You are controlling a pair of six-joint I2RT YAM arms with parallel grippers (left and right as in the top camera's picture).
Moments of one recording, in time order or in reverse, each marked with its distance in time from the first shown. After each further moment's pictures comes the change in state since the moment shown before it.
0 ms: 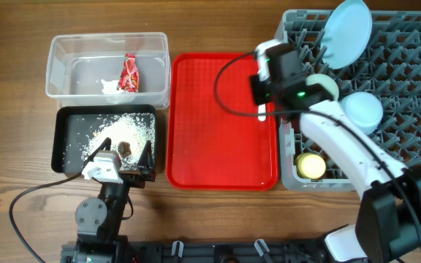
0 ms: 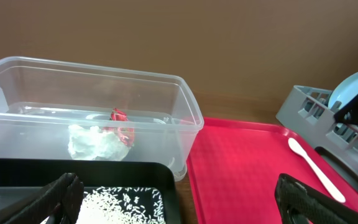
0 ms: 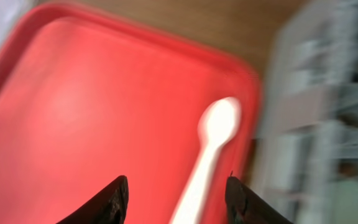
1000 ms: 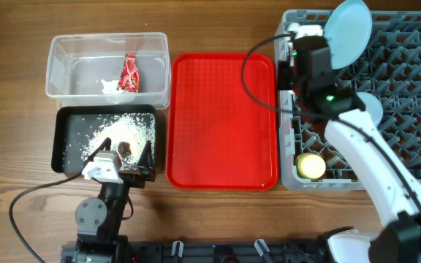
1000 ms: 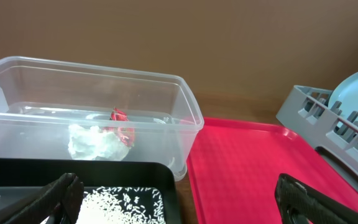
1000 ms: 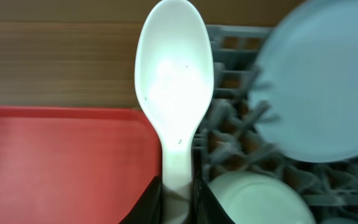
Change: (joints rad) left arm 0.000 0.000 0.000 0.000 0.000 0.000; right arm -0.134 -0.126 0.001 0.034 0.206 0.123
